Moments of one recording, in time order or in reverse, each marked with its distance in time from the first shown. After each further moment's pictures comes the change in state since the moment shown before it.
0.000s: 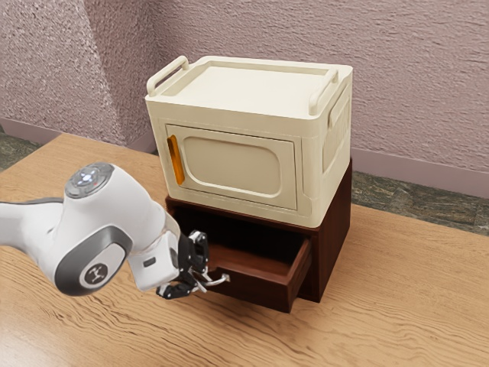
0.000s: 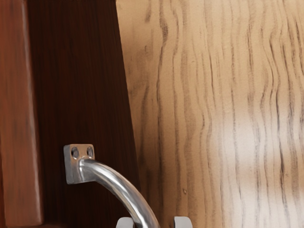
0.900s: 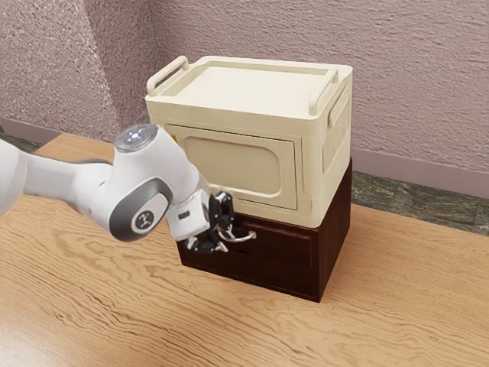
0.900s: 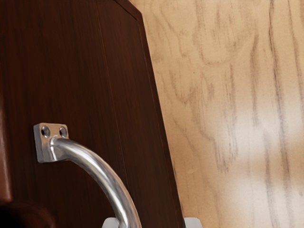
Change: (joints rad) arm 0.142 0.329 0.004 0.303 0.127 0.010 0.081
